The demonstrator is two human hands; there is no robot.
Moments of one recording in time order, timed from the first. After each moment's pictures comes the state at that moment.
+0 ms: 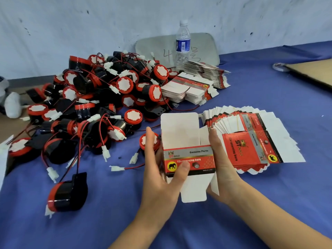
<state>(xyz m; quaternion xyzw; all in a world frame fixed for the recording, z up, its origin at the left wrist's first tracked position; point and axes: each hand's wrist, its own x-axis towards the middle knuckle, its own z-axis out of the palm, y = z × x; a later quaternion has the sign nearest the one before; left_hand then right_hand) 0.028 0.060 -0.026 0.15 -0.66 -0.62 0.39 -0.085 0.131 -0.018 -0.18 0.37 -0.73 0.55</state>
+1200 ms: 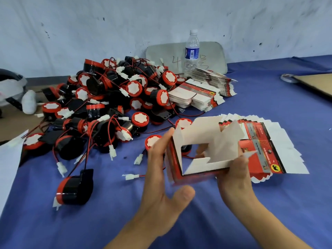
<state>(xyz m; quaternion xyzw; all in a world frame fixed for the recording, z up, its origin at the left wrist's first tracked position) 0.035 0.061 -0.006 0.04 -0.74 -0.50 0.44 -0.081 0.140 -0.007 -0.40 0.53 -0.74 0.13</state>
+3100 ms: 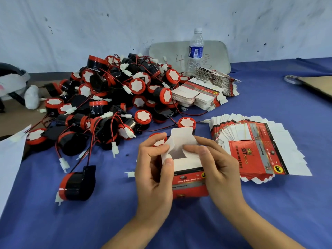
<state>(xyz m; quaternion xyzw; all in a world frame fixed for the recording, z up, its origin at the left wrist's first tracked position) 0.037 0.059 -0.015 0.16 -0.65 -0.50 0.54 -0.062 0.131 -0.005 -0.39 0.60 -0.69 0.08</state>
